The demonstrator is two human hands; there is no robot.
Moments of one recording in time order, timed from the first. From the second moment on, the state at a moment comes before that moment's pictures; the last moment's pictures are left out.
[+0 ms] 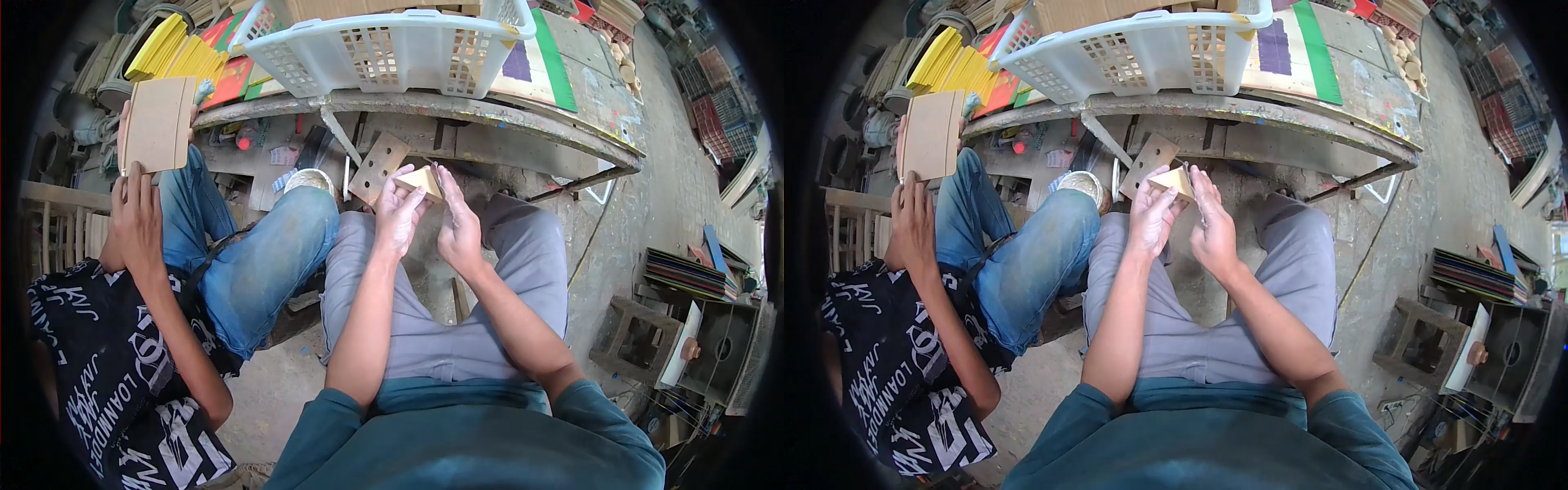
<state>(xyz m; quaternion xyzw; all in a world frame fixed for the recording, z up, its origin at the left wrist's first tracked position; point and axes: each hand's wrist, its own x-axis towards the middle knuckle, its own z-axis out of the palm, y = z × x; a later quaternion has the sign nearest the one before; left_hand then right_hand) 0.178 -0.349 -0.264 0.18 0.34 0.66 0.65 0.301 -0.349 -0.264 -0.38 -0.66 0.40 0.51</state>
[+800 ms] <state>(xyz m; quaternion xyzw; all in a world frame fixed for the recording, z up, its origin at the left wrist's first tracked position) 0.177 -0.347 -0.302 0.21 0.57 0.55 0.57 0.287 -0.363 -0.263 -0.44 -0.76 0.32 0.36</state>
